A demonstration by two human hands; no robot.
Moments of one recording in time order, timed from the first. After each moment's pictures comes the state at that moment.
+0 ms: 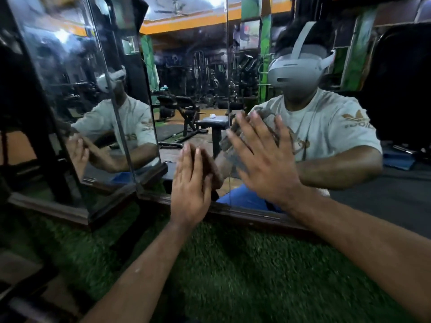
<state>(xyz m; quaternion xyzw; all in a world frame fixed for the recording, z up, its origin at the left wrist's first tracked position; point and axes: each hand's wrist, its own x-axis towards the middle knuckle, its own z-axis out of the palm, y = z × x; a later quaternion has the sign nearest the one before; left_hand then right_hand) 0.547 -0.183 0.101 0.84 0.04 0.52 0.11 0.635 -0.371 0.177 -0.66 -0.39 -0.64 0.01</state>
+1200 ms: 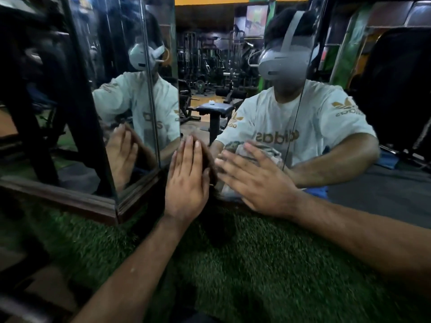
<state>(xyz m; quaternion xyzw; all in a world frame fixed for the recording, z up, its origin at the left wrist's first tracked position) 0.530 -0.074 0.067 0.84 0.05 0.54 0.02 0.611 -0.274 0.127 -0.63 -0.55 -0.50 -0.21</state>
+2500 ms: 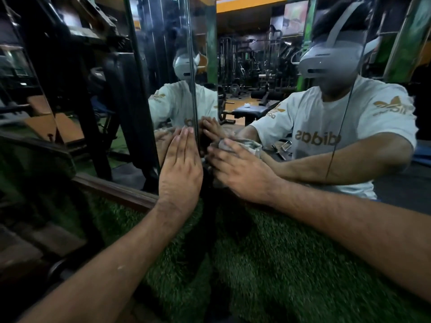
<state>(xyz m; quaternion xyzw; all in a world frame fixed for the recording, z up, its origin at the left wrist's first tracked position) 0.451 -0.041 0.125 0.84 0.27 0.27 -0.39 0.600 -0.157 0.127 -0.58 -0.63 -0.51 -0.10</state>
